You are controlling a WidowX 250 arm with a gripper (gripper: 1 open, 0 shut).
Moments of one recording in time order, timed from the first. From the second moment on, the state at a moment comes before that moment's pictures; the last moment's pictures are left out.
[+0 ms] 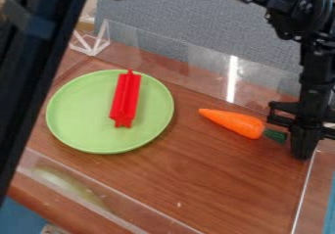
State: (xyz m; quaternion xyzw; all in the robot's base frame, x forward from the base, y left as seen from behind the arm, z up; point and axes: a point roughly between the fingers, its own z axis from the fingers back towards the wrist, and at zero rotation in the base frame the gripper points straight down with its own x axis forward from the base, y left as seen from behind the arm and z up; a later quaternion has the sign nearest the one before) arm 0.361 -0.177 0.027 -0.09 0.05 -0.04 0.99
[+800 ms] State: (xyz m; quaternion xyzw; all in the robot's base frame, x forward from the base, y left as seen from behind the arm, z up) arm 0.349 -0.161 0.022 -0.10 0.06 -0.04 0.99
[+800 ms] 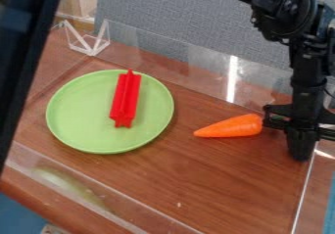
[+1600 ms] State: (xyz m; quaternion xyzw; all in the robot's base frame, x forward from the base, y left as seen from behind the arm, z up) arm 0.346 -0.163 0.029 -0.07 0.09 -0.09 0.99
